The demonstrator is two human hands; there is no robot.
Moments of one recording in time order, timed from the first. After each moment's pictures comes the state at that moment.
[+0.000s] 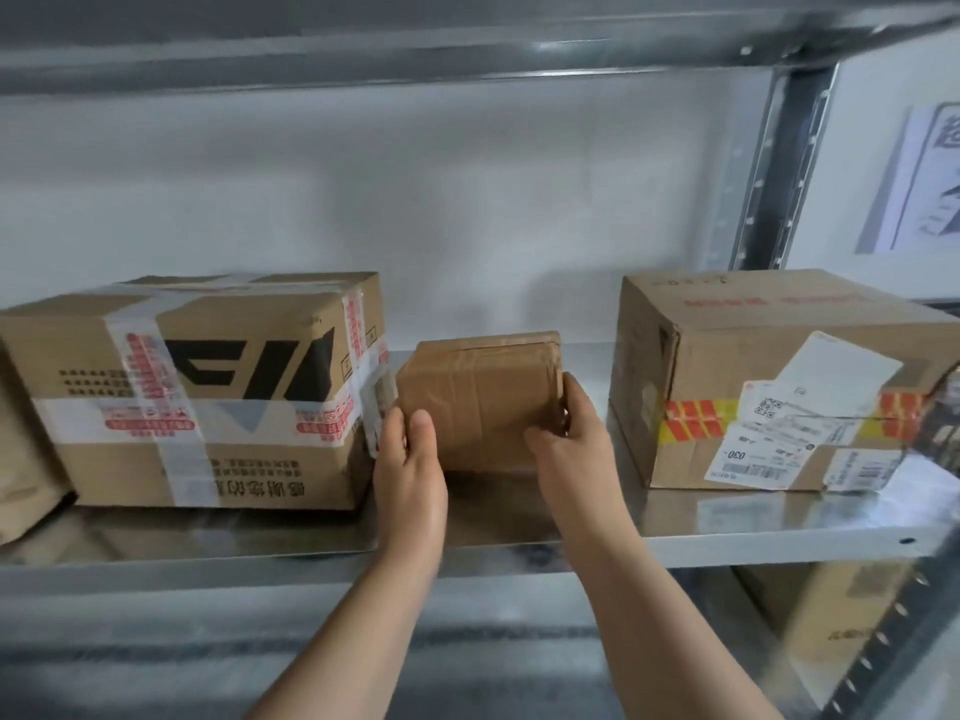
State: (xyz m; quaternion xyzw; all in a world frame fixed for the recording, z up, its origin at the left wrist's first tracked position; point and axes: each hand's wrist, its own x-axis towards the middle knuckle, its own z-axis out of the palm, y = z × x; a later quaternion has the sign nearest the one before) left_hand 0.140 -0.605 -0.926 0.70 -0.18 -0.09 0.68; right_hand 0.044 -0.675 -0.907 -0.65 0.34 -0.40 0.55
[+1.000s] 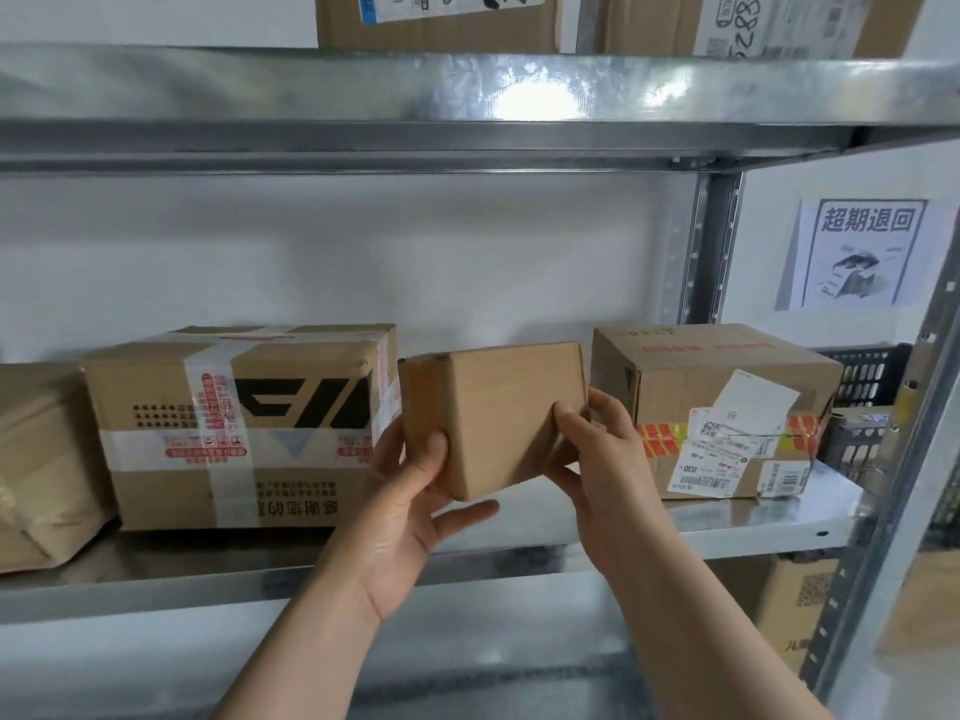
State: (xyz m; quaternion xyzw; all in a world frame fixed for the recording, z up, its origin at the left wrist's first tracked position) left_hand 0.142 -0.525 -0.884 0.36 -0.32 -0.43 0.76; right_hand 0.007 -0.634 -0.857 -0.47 0.28 -0.47 0.68
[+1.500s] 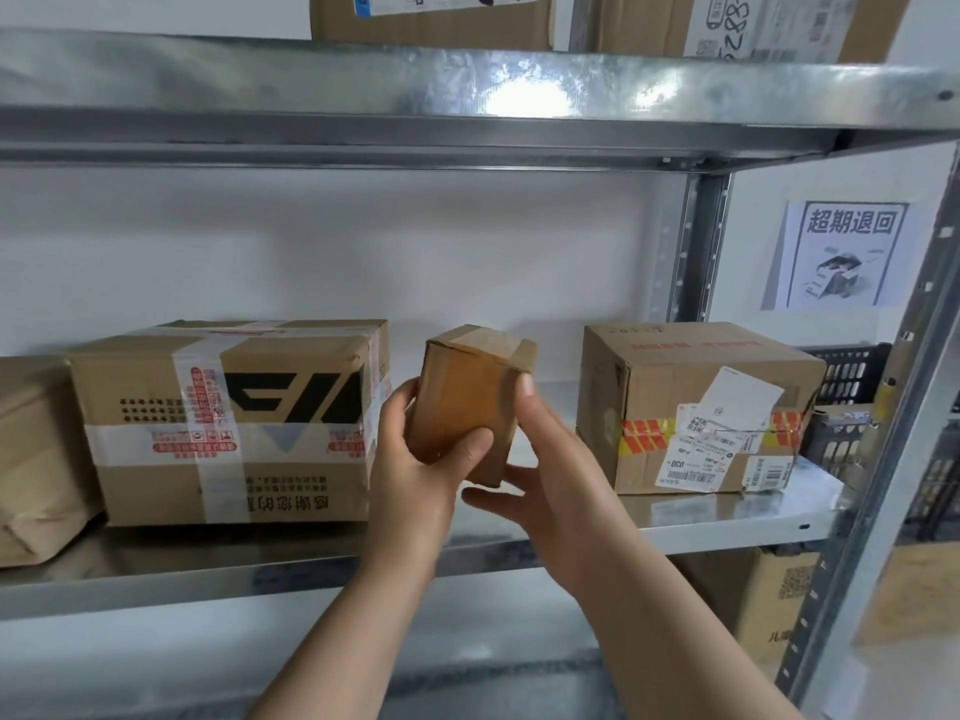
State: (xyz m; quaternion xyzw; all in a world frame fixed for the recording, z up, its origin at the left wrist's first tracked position) left_hand 0.121 -0.545 -0.882 0.56 -0.38 -0.11 0.73; right_hand 0.008 -0.599 -0.851 -0.54 0.19 -0.35 0.74
